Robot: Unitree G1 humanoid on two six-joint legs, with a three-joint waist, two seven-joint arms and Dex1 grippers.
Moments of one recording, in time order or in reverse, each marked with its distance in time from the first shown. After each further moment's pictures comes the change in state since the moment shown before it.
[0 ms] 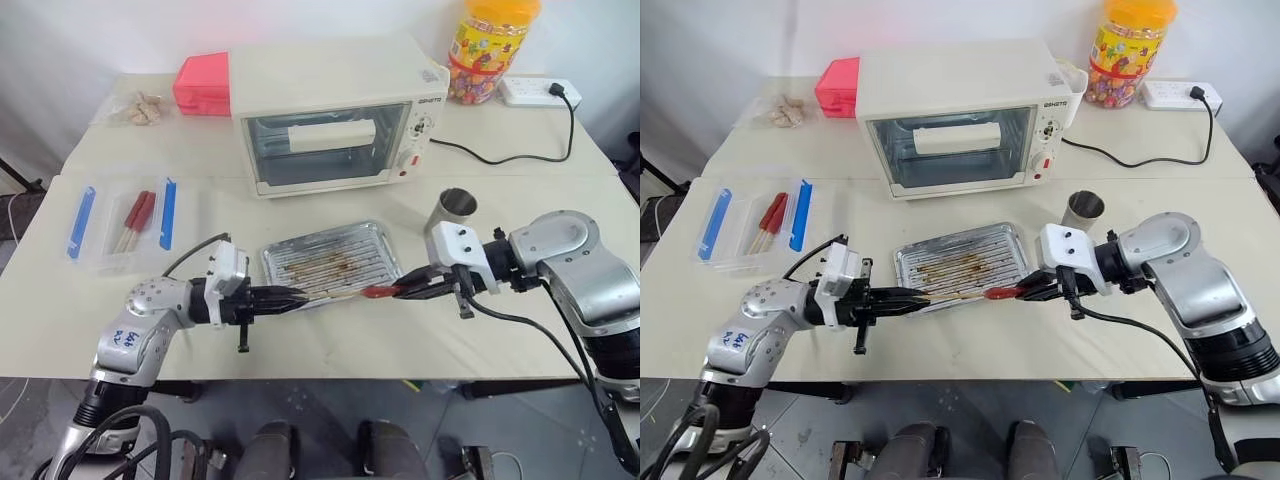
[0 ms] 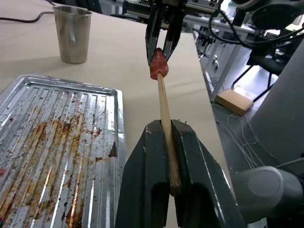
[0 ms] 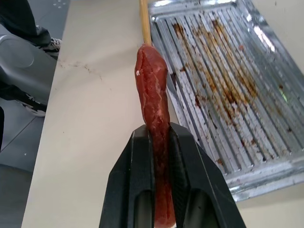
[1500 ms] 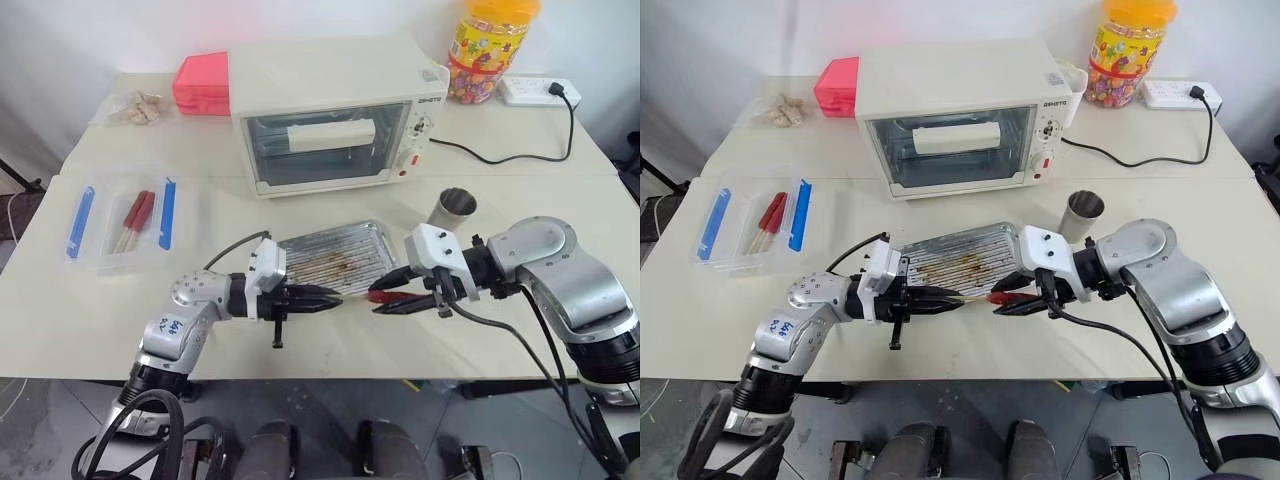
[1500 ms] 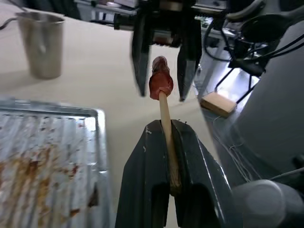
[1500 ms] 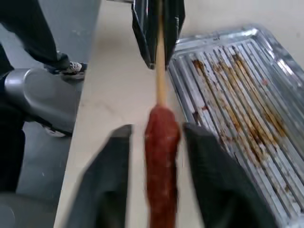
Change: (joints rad) left arm -0.064 -0.110 -0.073 0.036 0.057 0.012 -0.015; right arm 0.010 0.061 0.007 -0.080 0.061 0.080 -0.030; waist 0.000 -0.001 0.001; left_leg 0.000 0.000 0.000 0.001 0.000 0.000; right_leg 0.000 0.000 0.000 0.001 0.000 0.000
